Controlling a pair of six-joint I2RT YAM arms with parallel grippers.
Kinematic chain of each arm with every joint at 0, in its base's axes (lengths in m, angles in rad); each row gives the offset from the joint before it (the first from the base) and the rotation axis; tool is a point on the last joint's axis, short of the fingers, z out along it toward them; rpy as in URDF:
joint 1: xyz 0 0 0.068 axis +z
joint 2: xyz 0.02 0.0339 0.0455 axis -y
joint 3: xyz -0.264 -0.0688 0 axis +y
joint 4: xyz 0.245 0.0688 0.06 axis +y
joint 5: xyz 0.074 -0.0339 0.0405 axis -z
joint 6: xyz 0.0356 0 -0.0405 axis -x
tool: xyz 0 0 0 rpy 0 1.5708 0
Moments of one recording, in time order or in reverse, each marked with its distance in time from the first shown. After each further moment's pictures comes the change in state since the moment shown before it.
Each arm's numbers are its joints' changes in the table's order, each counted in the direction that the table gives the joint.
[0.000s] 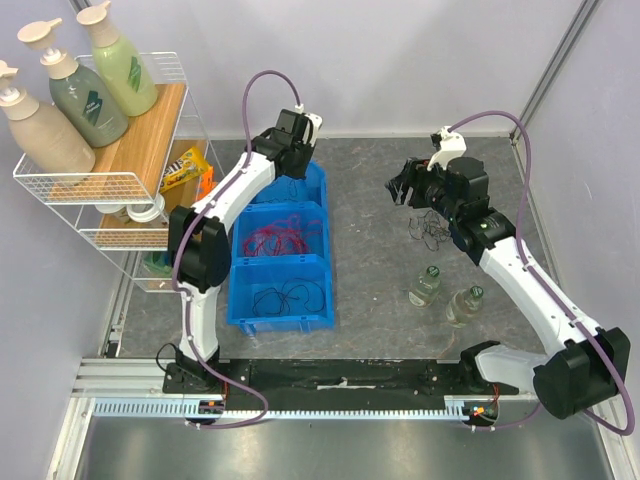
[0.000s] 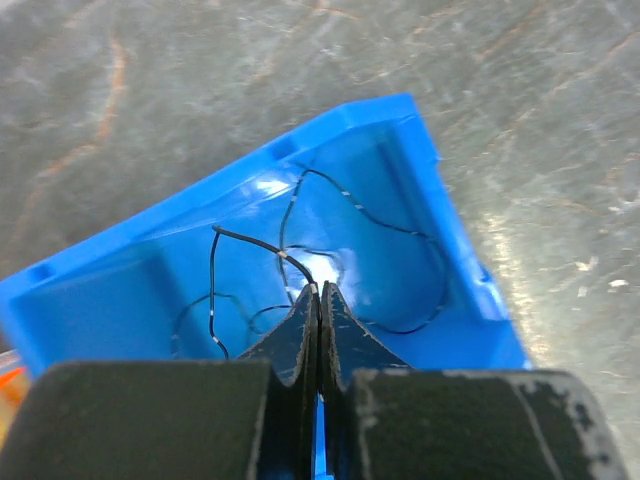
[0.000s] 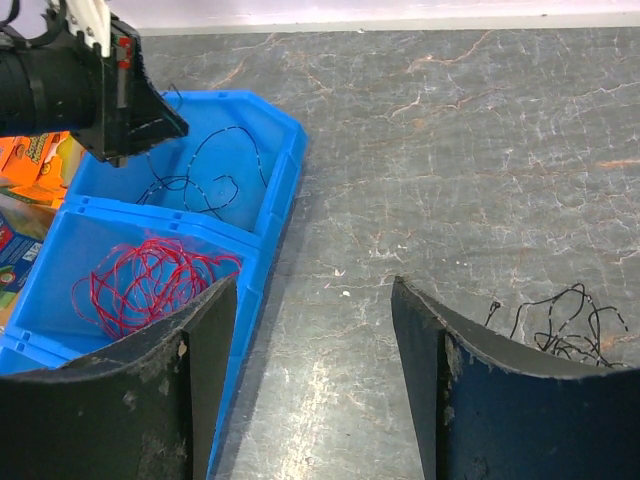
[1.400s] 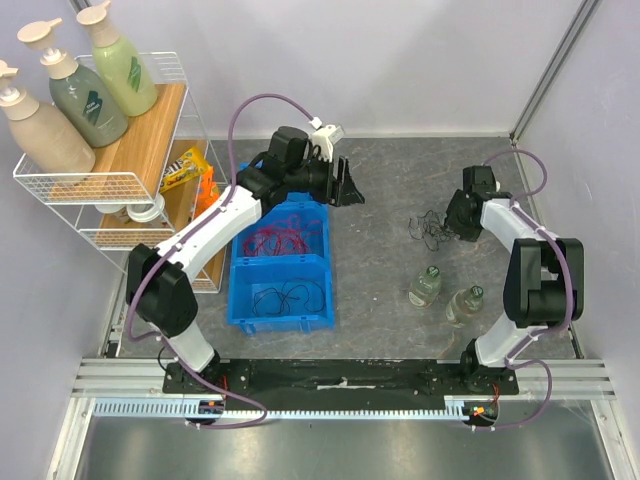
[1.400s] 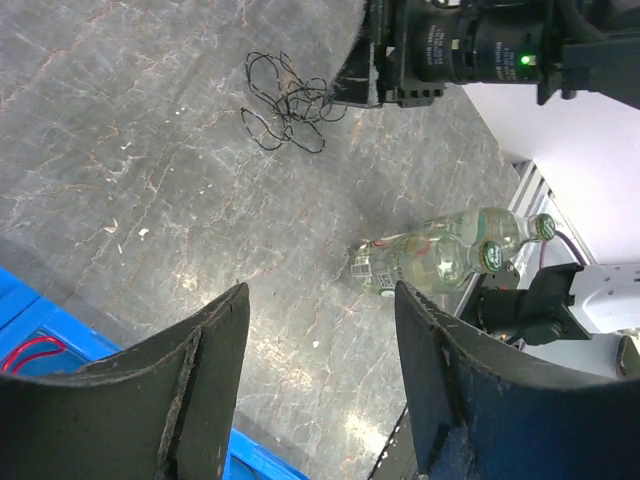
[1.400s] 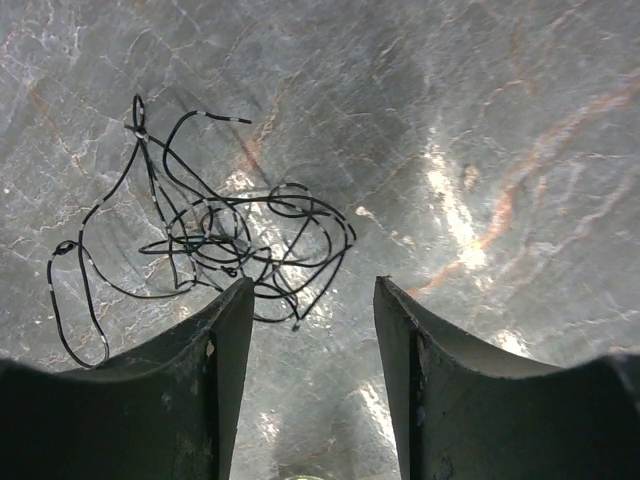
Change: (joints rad) left arm -0.124 0.370 0.370 -0.299 0.698 0.418; right arm -0.372 -0.468 -0.042 0.353 0.196 -0.151
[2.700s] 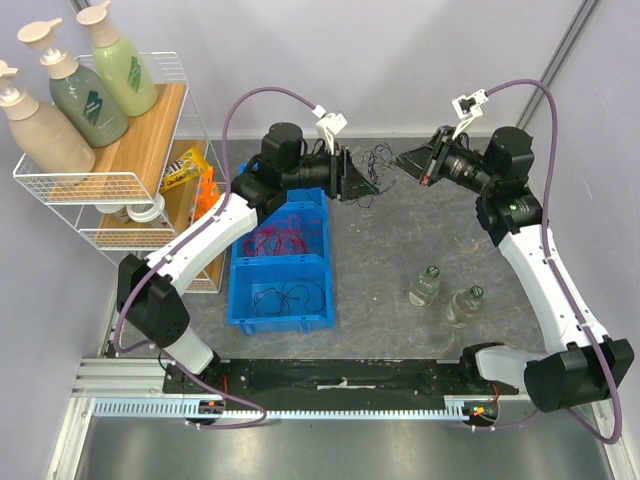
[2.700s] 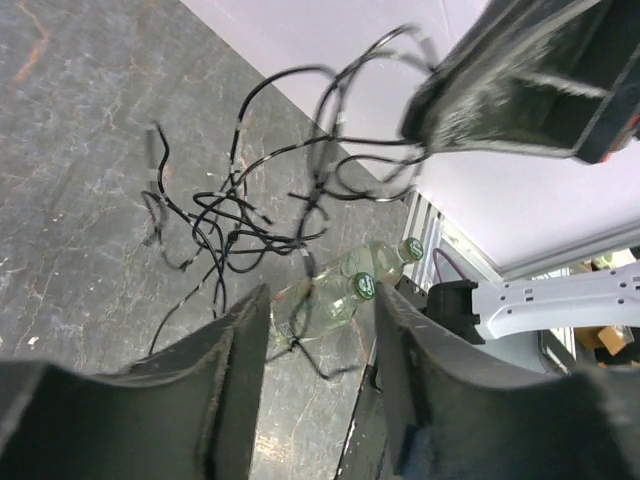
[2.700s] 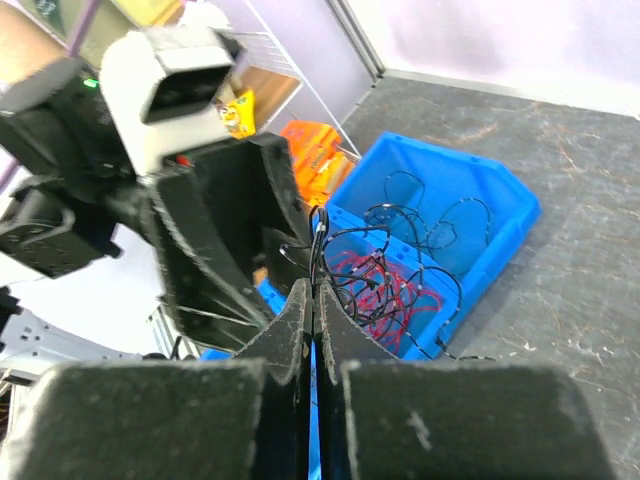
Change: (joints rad) left arm -0.050 0.085 0.041 -0.248 0.138 0.131; right arm 0.201 0.436 -0.156 -0.428 -0.851 -0.055
